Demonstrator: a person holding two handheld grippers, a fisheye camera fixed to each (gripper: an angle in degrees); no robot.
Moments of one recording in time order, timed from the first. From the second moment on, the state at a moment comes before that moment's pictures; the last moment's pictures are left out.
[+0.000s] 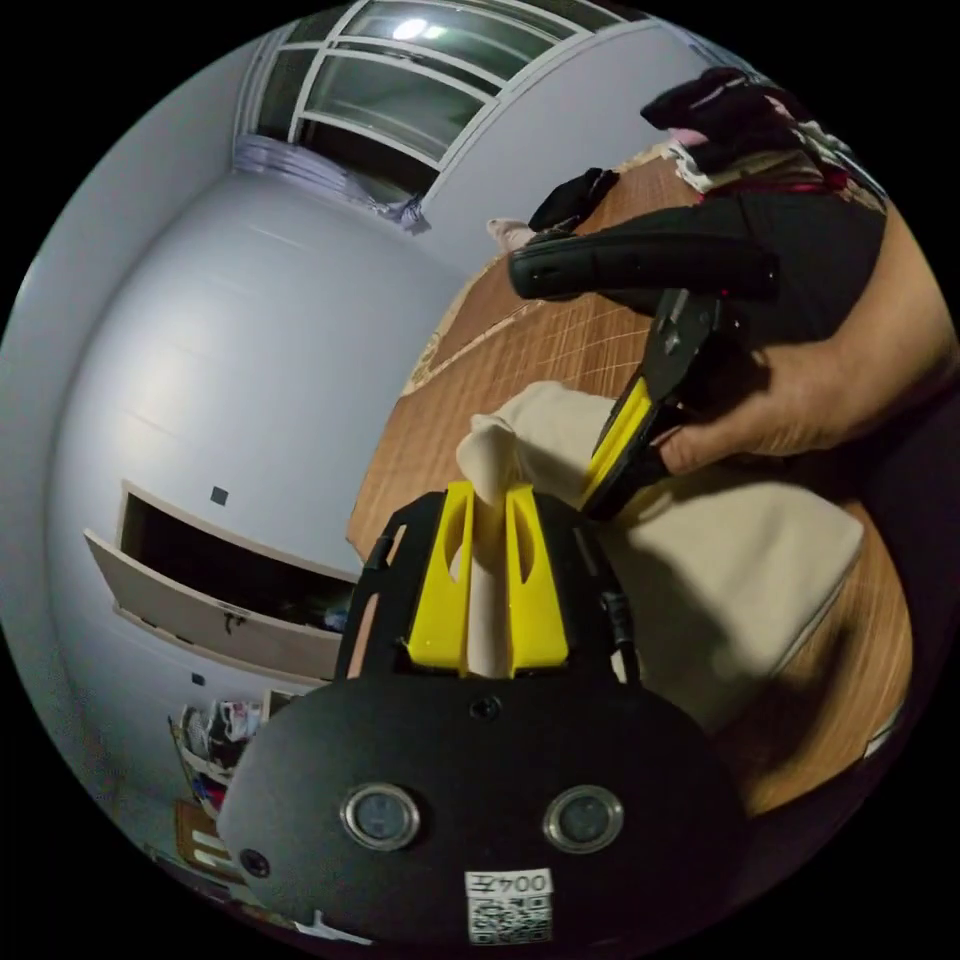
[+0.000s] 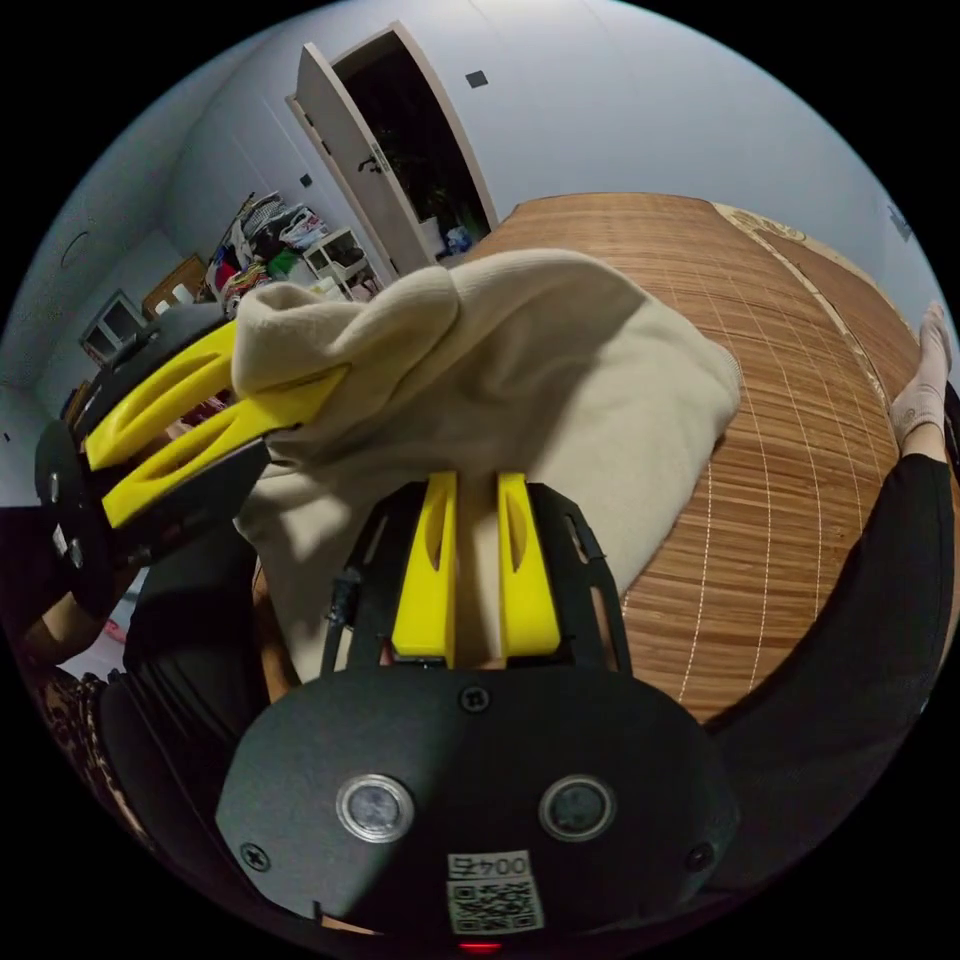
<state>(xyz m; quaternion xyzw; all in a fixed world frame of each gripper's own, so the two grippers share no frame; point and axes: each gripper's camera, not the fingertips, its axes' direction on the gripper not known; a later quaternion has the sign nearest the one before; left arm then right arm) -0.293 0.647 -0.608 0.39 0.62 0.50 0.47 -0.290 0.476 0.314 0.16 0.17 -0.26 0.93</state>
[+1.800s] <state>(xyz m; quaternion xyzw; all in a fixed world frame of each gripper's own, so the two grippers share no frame) -0.104 0.580 -0.374 -0.22 0.83 0.30 0.42 -0.283 0.402 0.265 0.07 0.01 -0.08 0.99</state>
